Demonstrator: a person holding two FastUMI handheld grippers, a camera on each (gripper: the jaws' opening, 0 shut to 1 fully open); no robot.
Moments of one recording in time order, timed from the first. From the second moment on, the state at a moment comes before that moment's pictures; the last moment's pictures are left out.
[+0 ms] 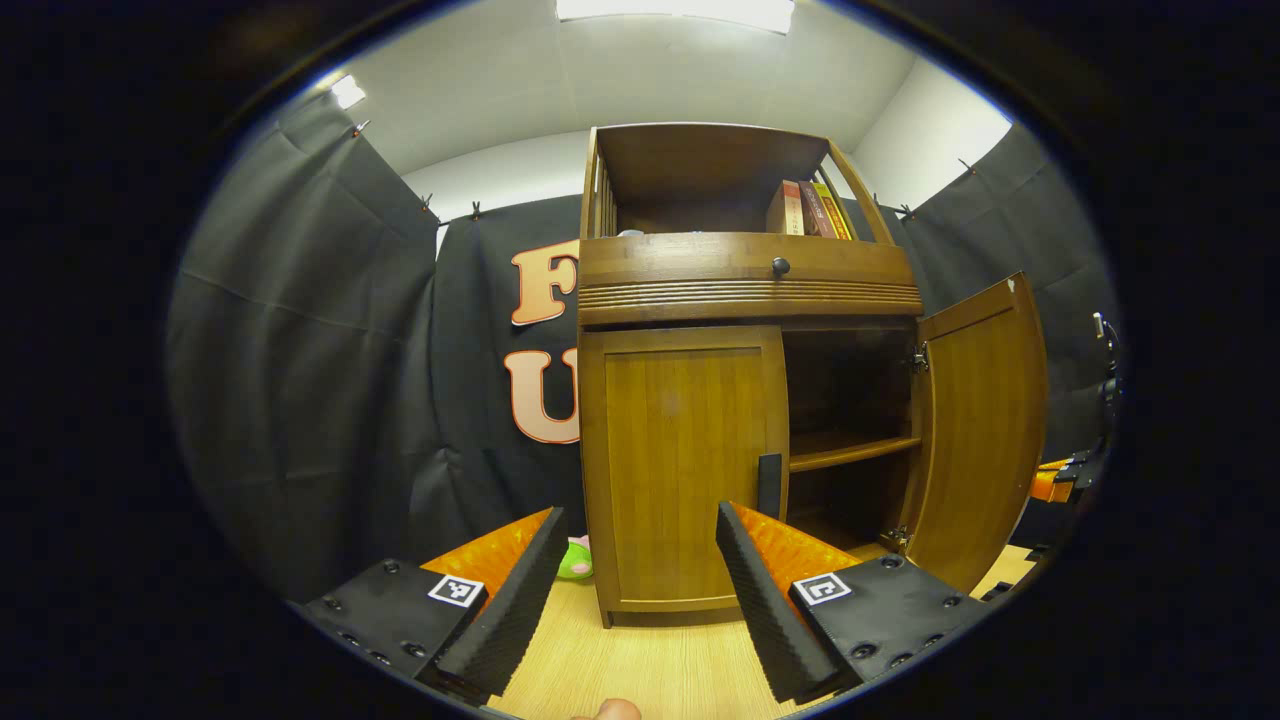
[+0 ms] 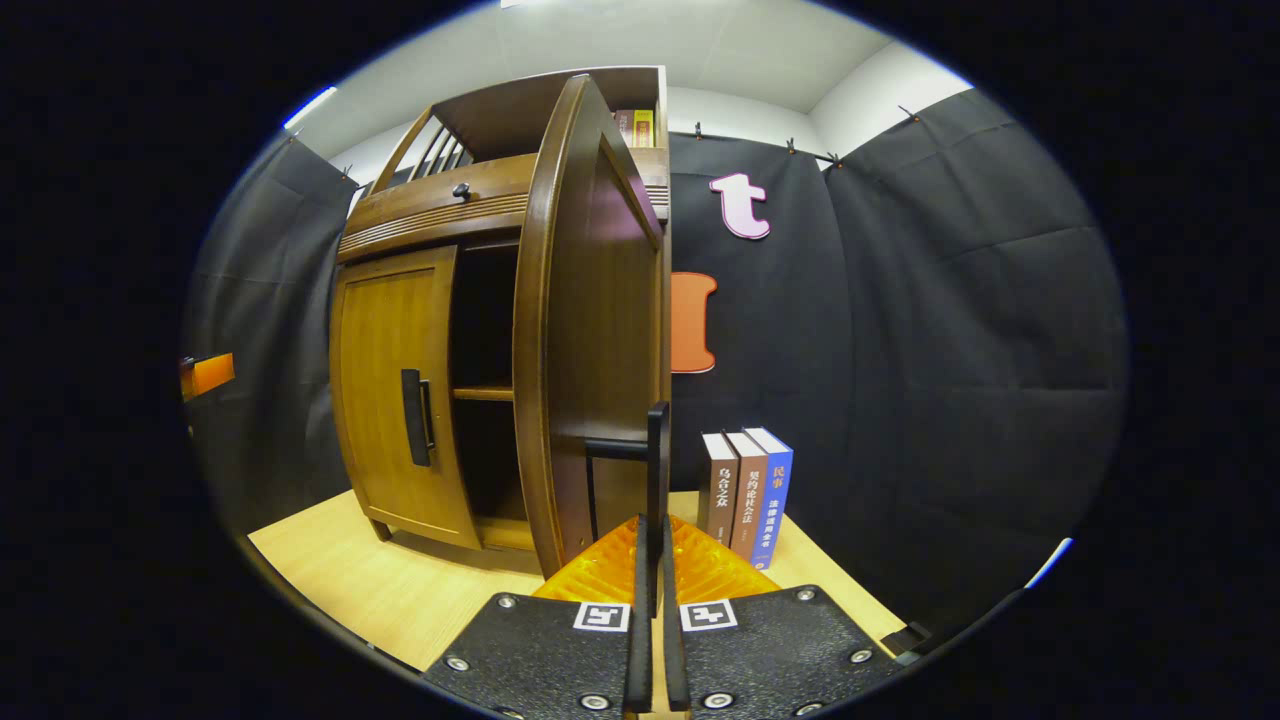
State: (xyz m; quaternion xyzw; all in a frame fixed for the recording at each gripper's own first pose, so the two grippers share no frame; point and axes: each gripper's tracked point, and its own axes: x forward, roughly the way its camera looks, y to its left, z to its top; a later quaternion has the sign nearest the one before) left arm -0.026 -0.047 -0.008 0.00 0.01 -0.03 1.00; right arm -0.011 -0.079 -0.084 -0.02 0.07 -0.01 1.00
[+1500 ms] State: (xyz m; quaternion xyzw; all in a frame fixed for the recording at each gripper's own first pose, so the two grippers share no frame) left arm 0.084 -0.169 -0.085 -0.02 0.06 -0.09 0.99; right arm -0.039 -0.171 -0.066 0.01 0.05 -0.04 1.00
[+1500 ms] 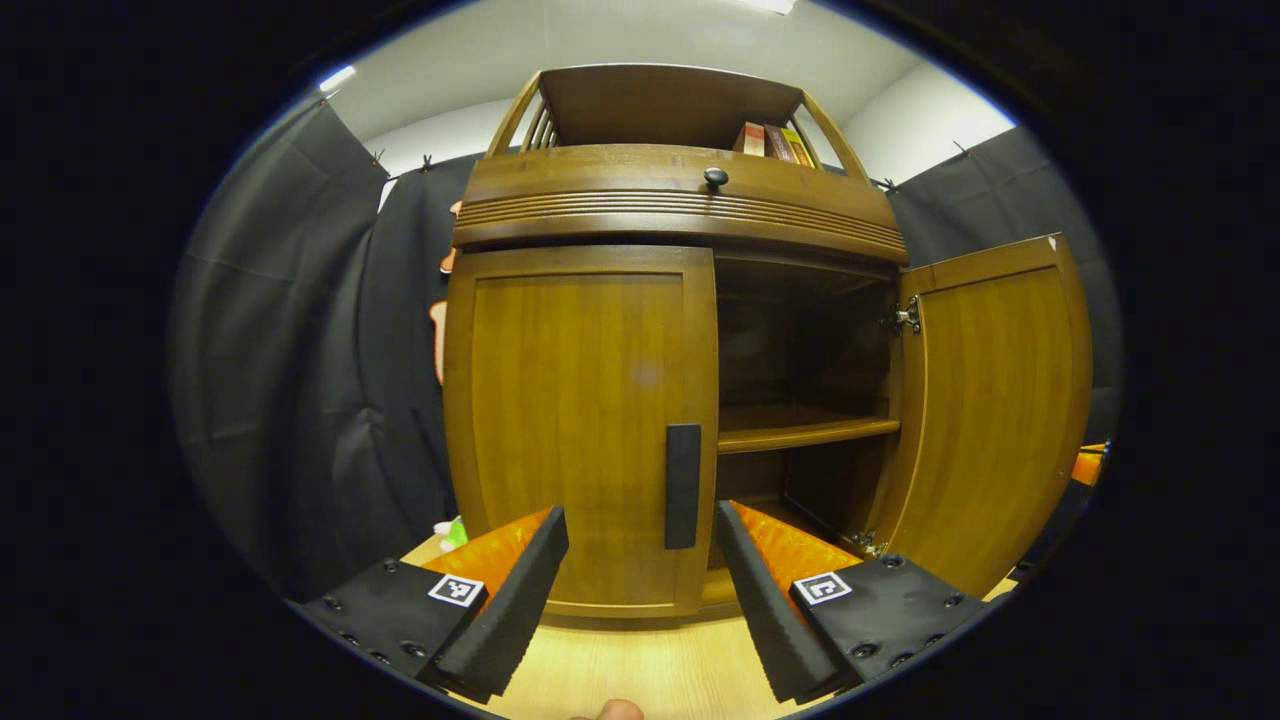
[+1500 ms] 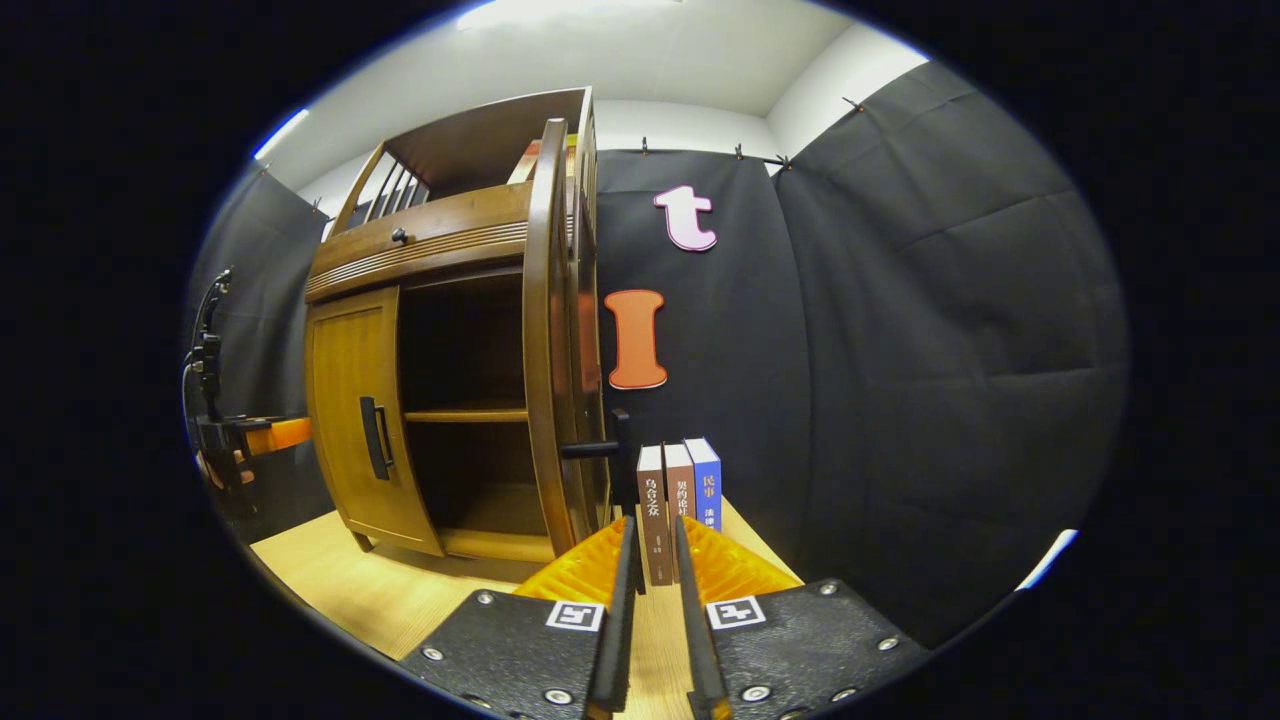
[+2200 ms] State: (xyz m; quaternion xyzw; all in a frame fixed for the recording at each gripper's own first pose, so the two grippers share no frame) left arm 0.165 -0.207 -0.124 -0.01 0.07 -0.10 0.99; right arm -0.039 -0.188 -0.057 0.01 0.04 -0.07 1.00
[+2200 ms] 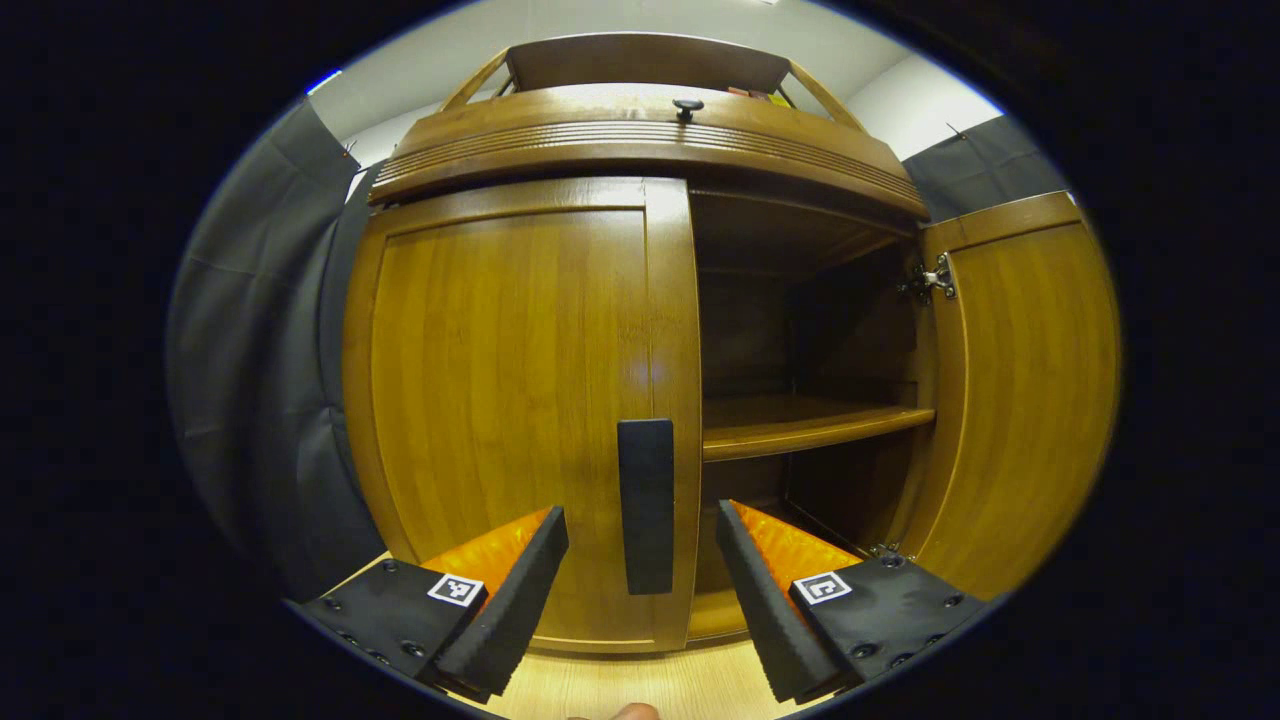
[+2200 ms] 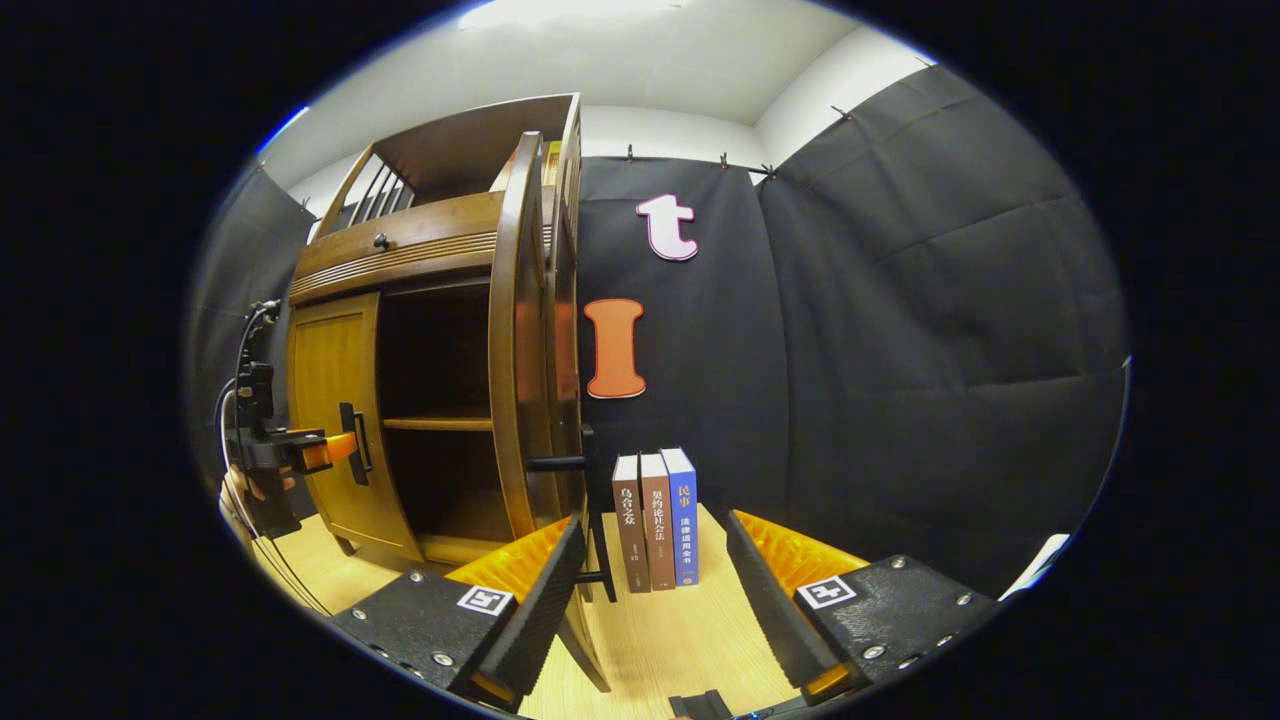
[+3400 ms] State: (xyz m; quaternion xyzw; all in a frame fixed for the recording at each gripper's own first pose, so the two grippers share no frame) left arm 0.175 -0.209 -0.144 -0.02 0.10 -0.11 0.99; right arm -0.045 -0.182 -0.052 0.01 0.03 -0.08 1.00
